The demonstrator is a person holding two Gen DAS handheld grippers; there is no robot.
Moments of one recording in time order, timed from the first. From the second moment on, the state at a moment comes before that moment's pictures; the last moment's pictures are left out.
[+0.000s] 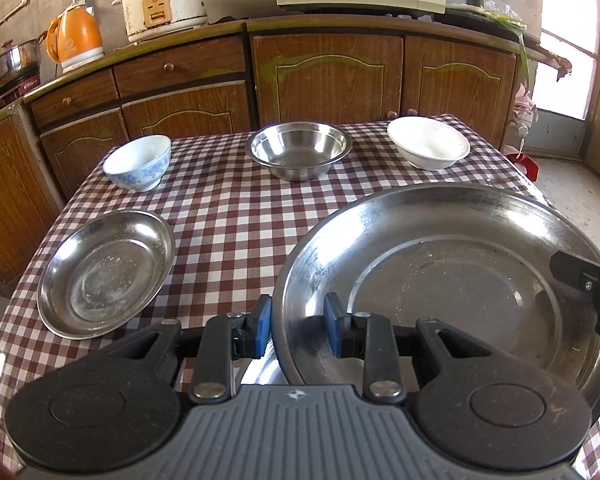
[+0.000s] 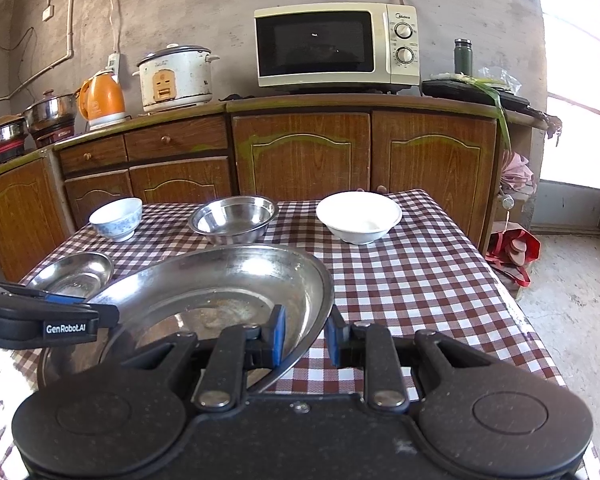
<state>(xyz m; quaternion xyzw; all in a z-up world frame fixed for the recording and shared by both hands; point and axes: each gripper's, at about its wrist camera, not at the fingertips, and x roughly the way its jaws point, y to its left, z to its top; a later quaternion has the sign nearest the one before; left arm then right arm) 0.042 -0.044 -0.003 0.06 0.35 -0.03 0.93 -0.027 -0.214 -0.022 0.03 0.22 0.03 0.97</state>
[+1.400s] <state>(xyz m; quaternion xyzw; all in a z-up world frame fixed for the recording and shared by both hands) 0.033 -0.010 -0.033 0.05 0.39 -0.02 0.92 -0.034 -0.177 -0.057 0.01 0.27 0.06 0.96</state>
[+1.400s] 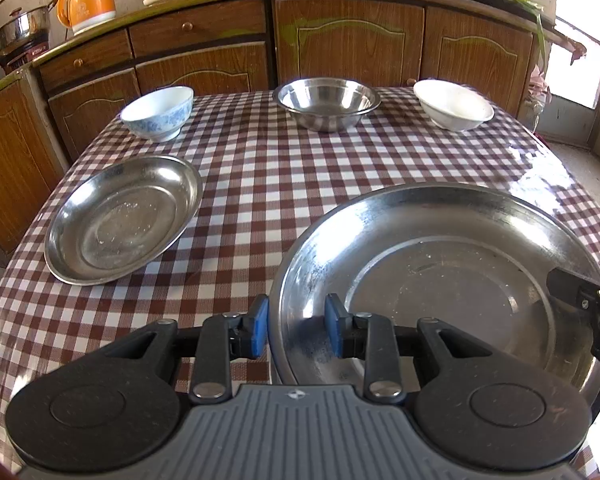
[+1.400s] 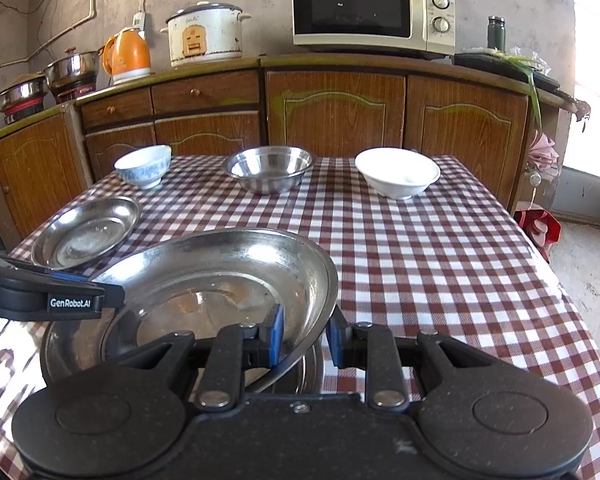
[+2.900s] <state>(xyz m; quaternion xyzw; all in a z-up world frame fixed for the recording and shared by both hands) 0.034 -0.005 -0.064 0.07 0.42 -0.03 0.90 -0.029 -0.170 -0.093 0.01 0.31 0.06 0.95</state>
